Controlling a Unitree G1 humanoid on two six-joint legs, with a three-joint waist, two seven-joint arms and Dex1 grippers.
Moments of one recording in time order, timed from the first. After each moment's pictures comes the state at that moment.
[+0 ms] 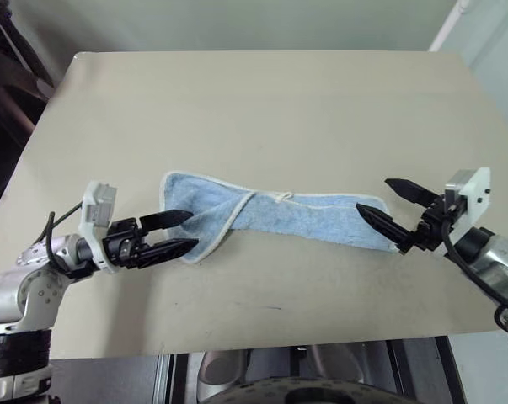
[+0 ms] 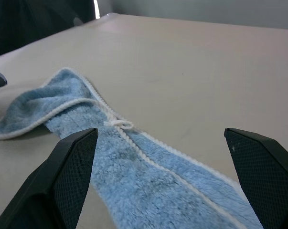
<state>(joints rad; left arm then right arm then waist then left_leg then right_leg) -0.04 0.79 0.31 -0.11 -0.85 0.66 -1.29 0.06 -0.68 -0.29 -0.62 0.78 0.64 0.57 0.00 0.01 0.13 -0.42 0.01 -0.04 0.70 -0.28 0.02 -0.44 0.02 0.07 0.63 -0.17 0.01</state>
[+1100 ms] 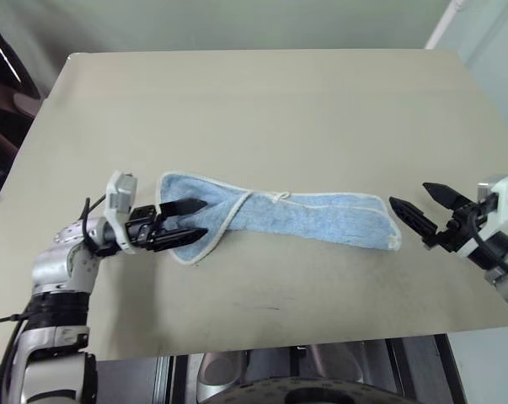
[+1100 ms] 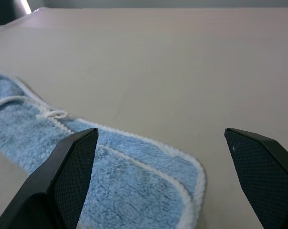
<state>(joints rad) -0.30 0.66 0.17 0.22 -0.68 0.44 -1.47 0.10 -0.69 -0.49 -0.57 0.83 0.75 0.47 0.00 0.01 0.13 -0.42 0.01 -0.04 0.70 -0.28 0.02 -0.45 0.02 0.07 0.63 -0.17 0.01</state>
